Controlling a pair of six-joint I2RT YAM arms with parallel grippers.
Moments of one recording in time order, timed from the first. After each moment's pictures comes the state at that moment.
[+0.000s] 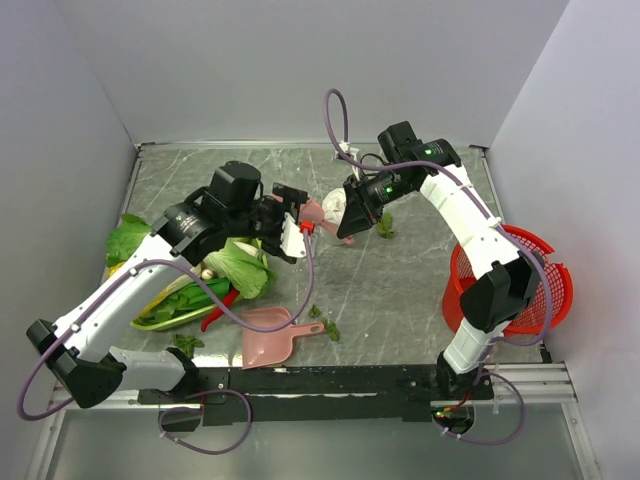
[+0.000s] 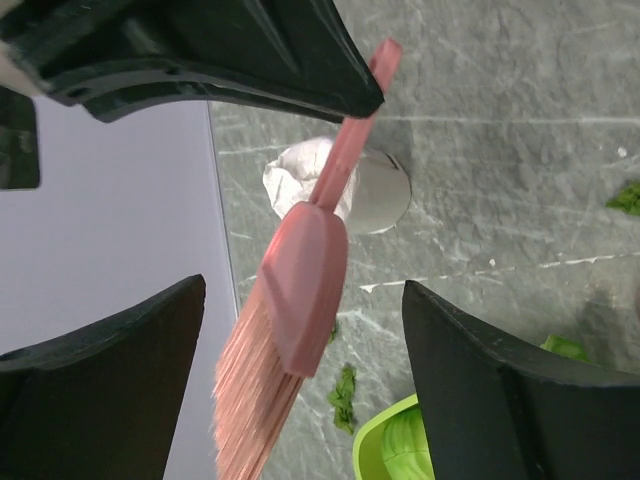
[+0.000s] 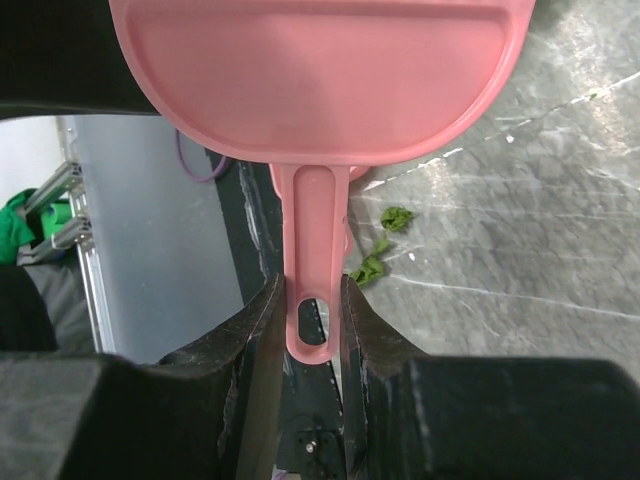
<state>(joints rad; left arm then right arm) -0.71 1.26 1.45 -0.73 0.43 1.16 0.41 1.71 1.83 -1.28 -0.94 -0.38</state>
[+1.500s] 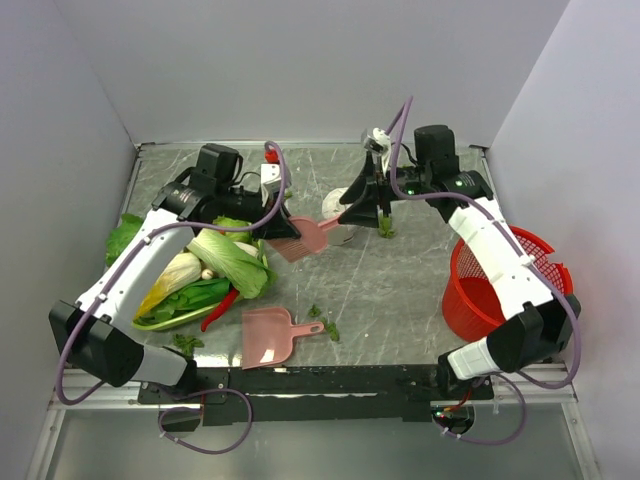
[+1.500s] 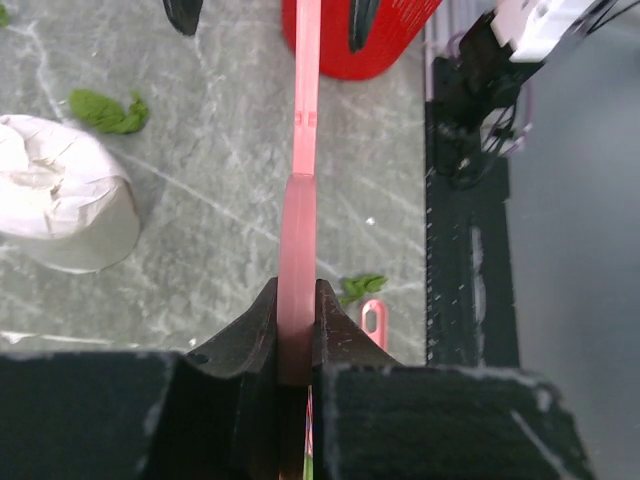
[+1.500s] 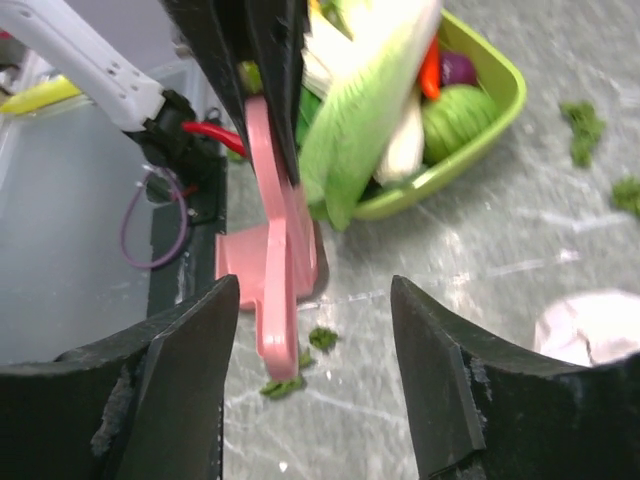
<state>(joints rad) -0.44 1.39 1.43 -0.74 1.00 0.42 0.33 1.42 1.49 -0.63 -1.13 -0.26</state>
